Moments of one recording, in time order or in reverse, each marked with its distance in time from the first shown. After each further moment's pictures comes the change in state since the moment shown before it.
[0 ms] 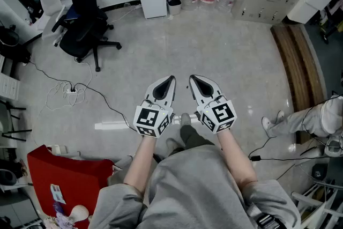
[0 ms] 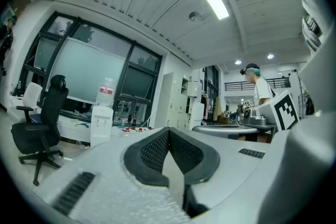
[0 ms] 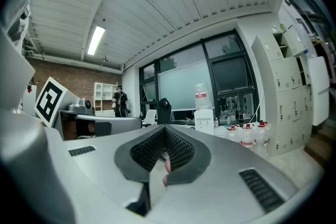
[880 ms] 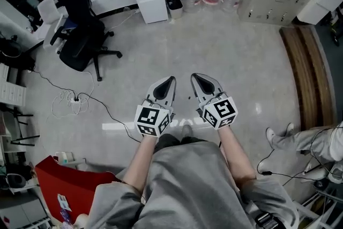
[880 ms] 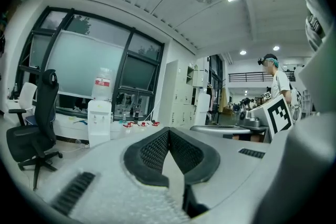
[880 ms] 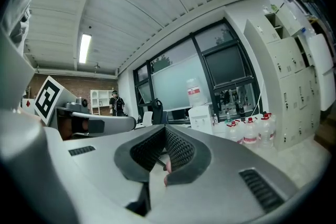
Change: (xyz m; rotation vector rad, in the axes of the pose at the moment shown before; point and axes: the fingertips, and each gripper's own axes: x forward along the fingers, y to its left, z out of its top) left arm 0.180 0.040 -0.008 0.015 0.103 0.030; right arm 0.090 -0.175 -0.004 0.100 -0.002 0.031
